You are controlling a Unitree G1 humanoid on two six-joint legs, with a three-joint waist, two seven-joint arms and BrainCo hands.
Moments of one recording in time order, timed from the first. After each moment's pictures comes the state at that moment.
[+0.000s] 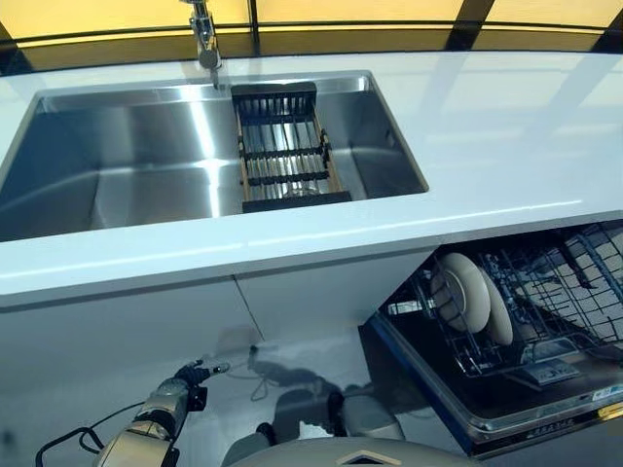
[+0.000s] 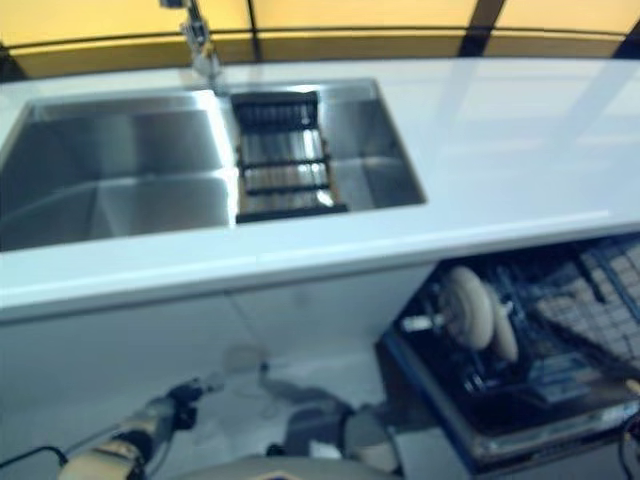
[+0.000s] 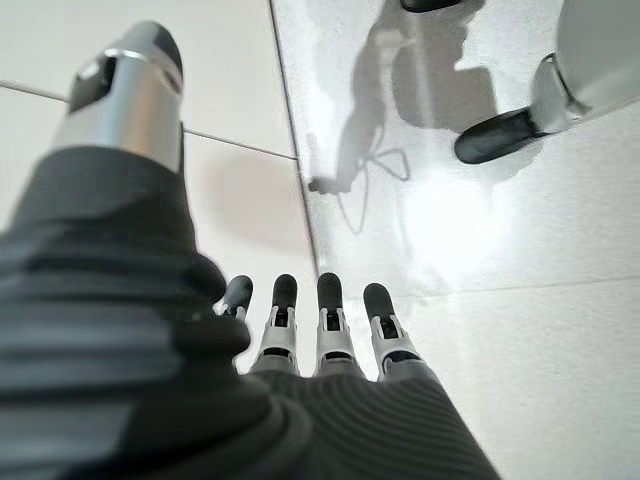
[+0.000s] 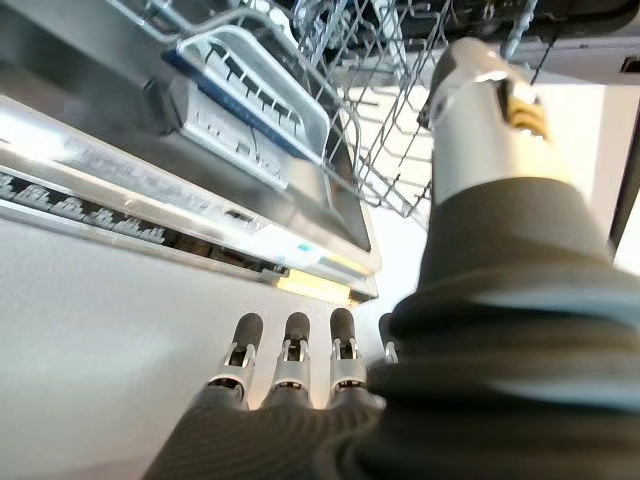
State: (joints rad) left arm -0.16 0.36 -0.20 1.24 -0.29 0.08 -0.02; right arm 0.10 -0.83 -0.51 0.90 0.73 0.42 -0.23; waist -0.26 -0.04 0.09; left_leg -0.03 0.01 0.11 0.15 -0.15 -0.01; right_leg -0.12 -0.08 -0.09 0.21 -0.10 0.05
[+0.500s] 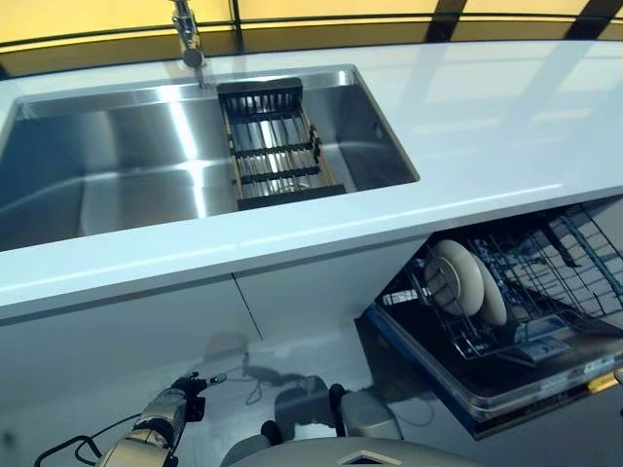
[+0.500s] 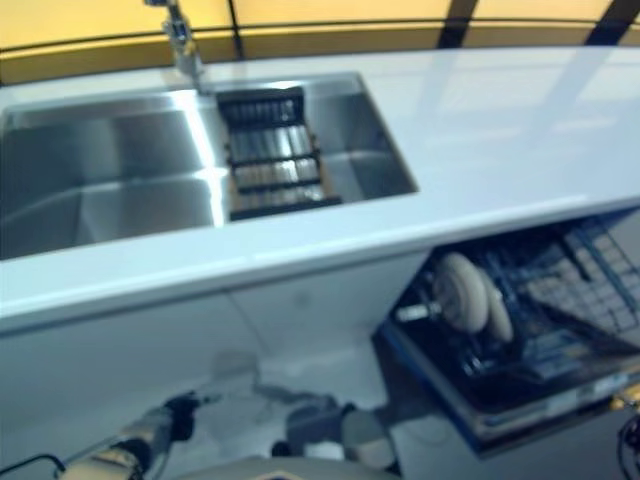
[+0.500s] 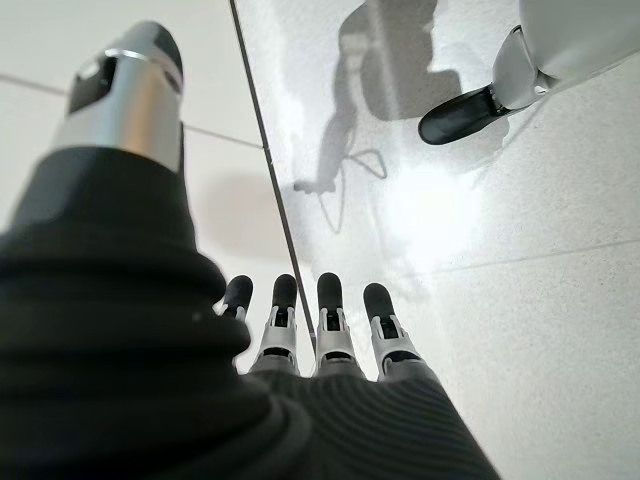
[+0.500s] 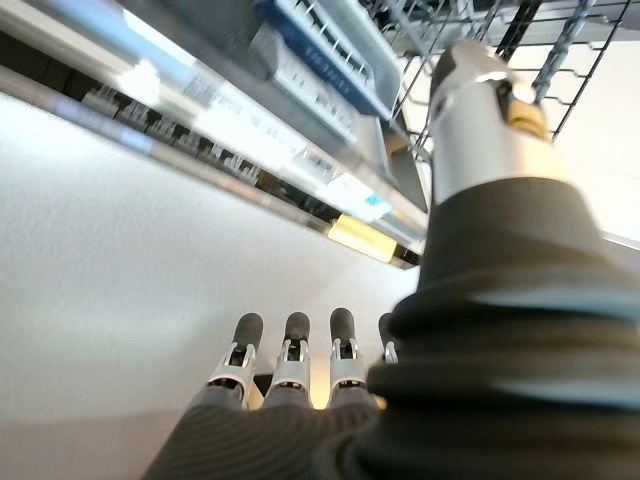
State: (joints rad) left arm -0.14 0.36 -0.19 1.23 -0.29 0.11 -0.01; right arm 0.12 -0.82 -0.51 0.88 0.64 0.49 -0.17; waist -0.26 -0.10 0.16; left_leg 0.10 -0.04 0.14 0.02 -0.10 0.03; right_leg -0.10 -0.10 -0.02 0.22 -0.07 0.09
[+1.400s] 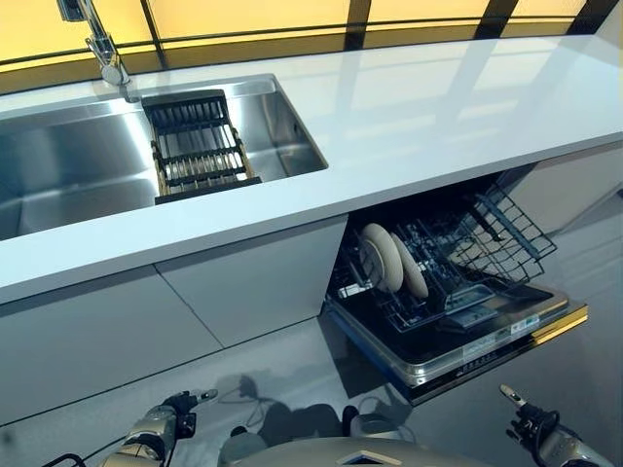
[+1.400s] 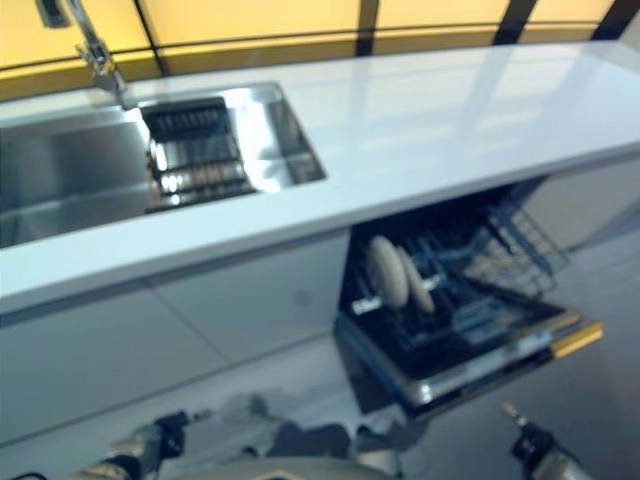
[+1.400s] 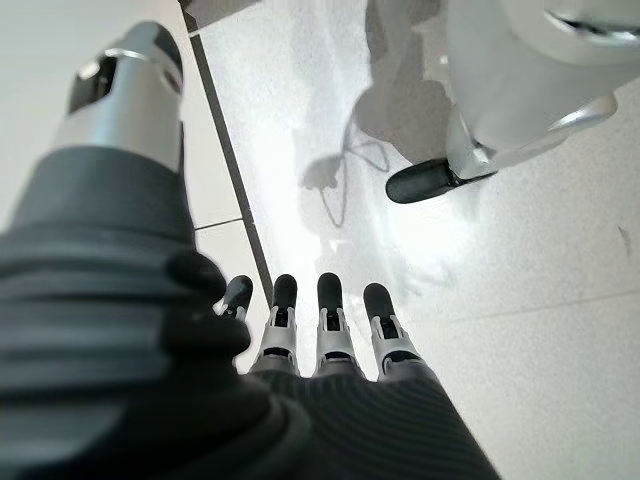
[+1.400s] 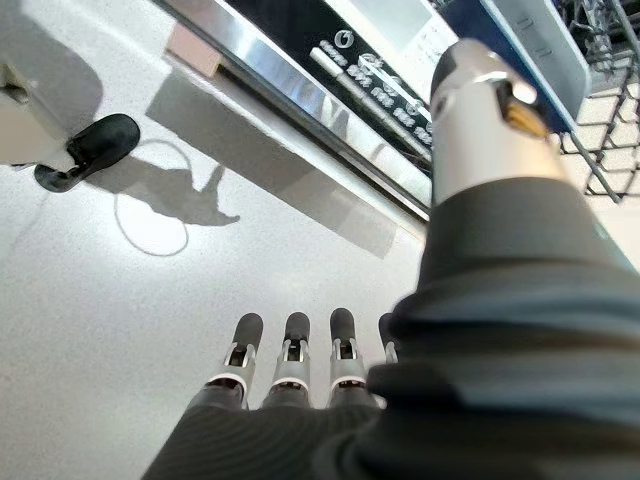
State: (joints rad) left arm -0.08 0.37 -0.13 1.23 -0.29 0.12 -0.03; right arm 0.09 -0.52 -0.26 1.08 0.64 0.24 0.07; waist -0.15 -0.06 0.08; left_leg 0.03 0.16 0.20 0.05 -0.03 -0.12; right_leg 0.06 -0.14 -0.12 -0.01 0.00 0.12
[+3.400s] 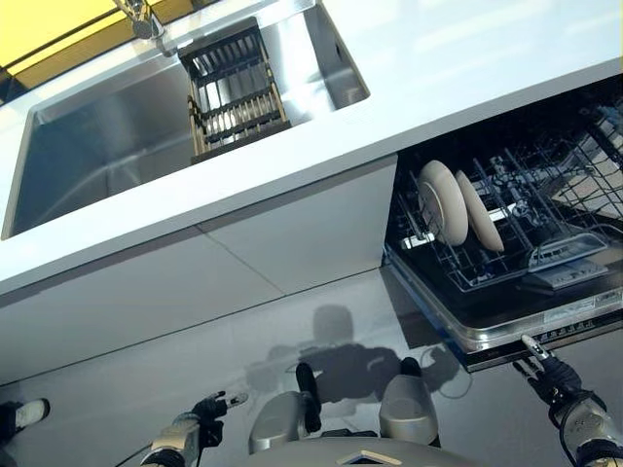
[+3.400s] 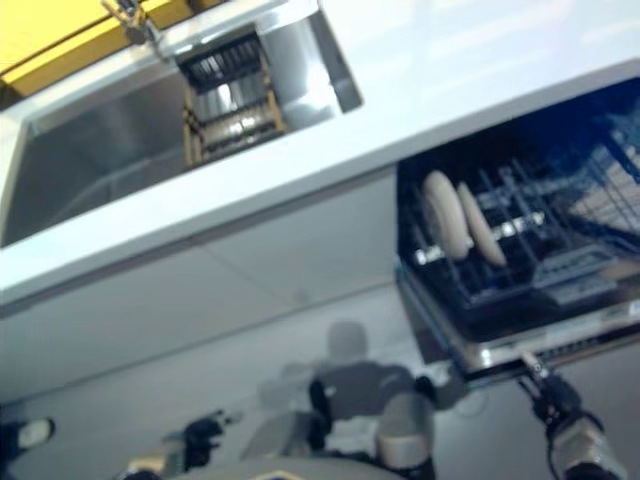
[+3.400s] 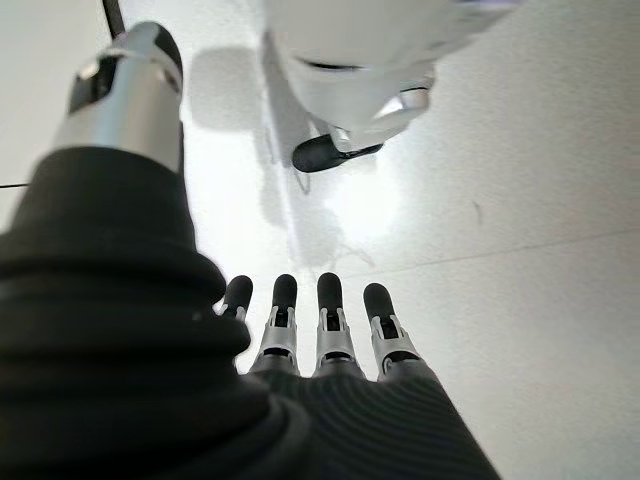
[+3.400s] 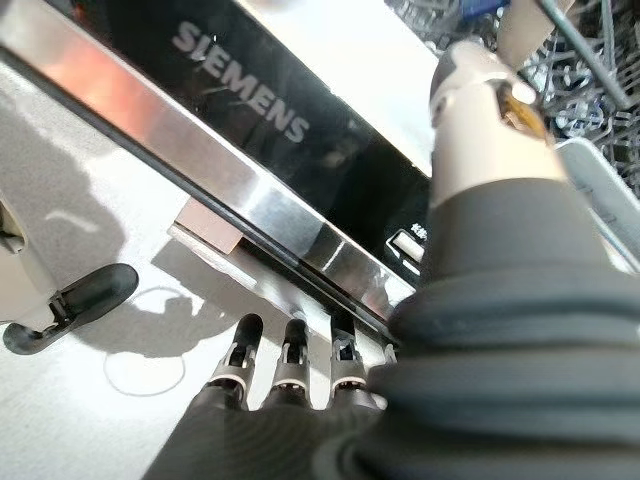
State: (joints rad) left arm 0.07 0.28 -0.14 1.08 -0.29 0.11 -0.13; right arm 0.04 -0.65 -0.16 0.94 0.89 0.08 0.26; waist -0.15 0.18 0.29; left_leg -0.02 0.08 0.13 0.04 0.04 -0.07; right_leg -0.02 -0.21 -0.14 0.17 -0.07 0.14
